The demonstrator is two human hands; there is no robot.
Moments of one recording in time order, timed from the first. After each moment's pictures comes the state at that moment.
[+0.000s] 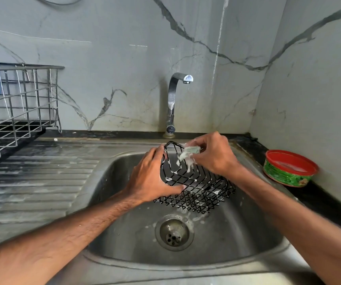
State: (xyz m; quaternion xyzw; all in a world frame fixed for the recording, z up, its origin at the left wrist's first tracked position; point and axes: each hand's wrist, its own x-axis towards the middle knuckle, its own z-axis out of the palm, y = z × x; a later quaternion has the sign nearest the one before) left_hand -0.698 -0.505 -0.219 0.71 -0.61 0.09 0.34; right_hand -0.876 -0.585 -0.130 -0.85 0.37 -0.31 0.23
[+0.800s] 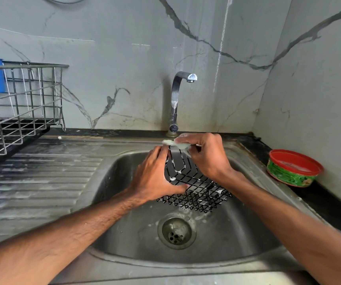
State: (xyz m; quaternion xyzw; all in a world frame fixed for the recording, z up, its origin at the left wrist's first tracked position) left_hand -0.699 -0.505 -0.220 0.70 -0.62 0.10 0.33; right_hand -0.858 -0.585 -0.148 -0.86 0.22 -0.43 0.16
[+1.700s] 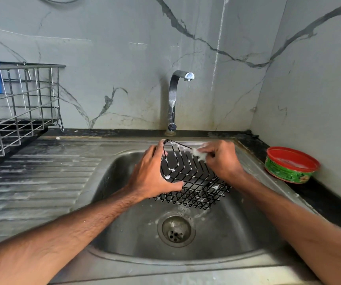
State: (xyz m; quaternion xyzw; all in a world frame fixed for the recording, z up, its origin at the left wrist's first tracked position) left_hand -0.694 -0.503 -0.218 0.72 -0.61 0.07 0.33; right_hand -0.890 -0.615 -0.170 -0.85 0.34 -0.37 0.15
